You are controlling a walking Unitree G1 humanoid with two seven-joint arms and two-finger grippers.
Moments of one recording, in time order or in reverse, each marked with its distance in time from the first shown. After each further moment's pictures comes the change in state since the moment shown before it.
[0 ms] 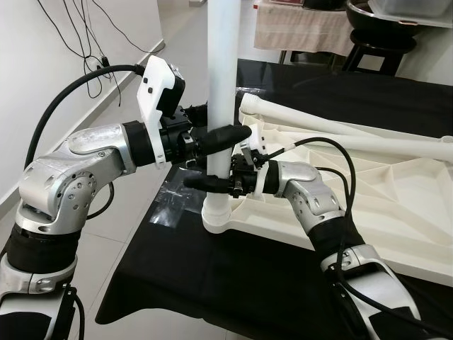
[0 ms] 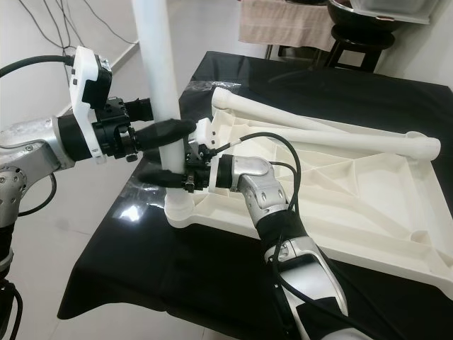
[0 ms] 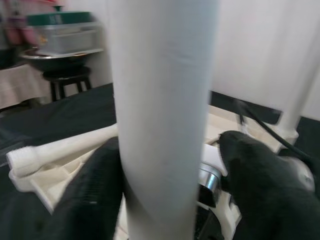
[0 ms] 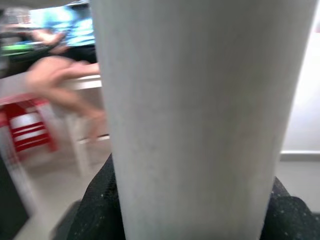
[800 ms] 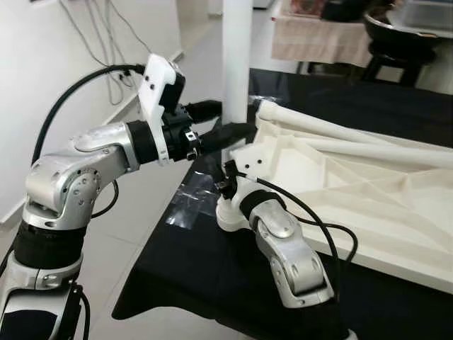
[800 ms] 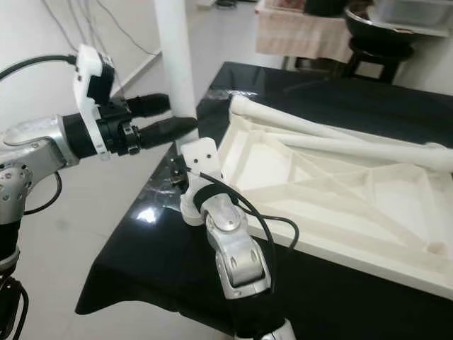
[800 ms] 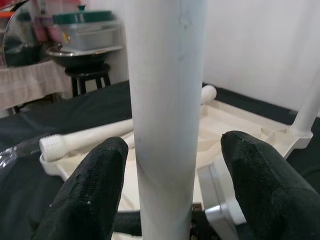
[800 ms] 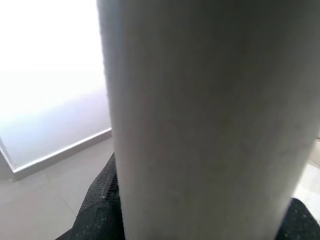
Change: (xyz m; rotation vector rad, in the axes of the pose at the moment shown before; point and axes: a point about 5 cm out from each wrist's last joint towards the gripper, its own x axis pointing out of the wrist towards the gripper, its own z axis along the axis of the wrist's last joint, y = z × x) left arm -0.001 0.006 0.003 -0.006 0.012 0.026; right arm 0.012 0.054 -0.013 -0.022 0.130 -0.893
